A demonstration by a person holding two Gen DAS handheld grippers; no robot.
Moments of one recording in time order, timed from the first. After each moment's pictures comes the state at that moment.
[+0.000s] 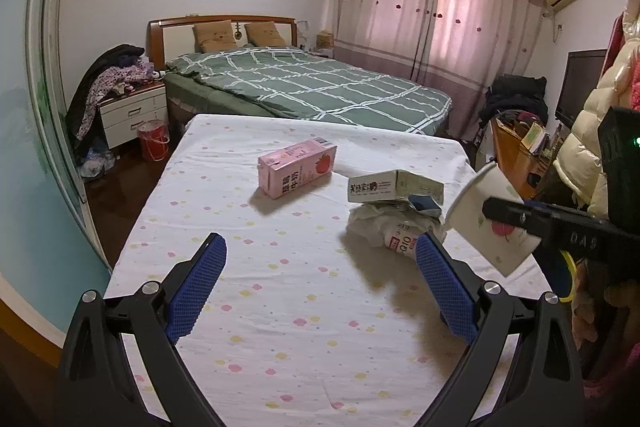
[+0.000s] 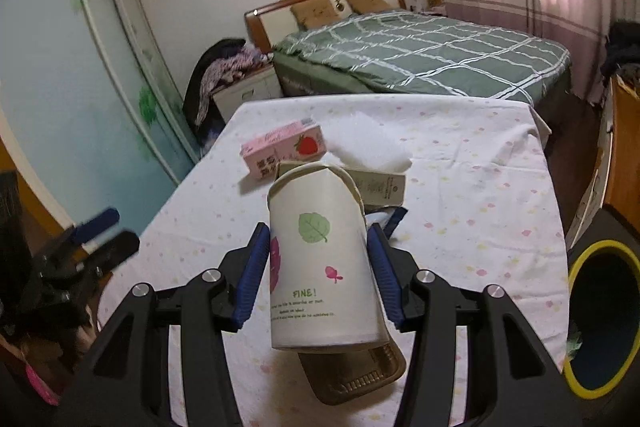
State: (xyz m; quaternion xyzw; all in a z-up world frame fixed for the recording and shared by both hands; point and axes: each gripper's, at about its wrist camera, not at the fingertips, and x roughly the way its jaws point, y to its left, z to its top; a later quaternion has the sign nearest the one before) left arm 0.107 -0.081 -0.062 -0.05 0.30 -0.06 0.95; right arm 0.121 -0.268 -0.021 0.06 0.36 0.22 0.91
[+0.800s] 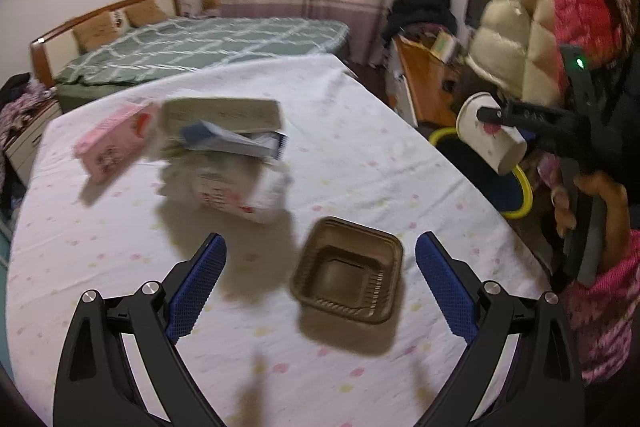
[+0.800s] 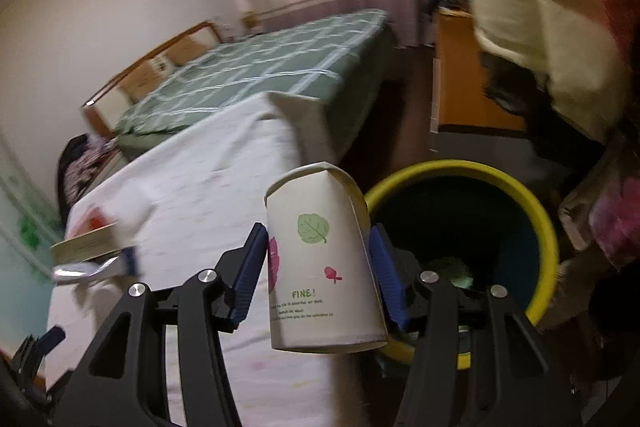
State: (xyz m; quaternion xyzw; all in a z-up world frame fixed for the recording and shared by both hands) left arm 0.137 -0.229 -0.121 0.05 0.38 -0.25 0.89; right arm 0.103 -0.485 -0.071 0.19 0.34 -0.09 0.92
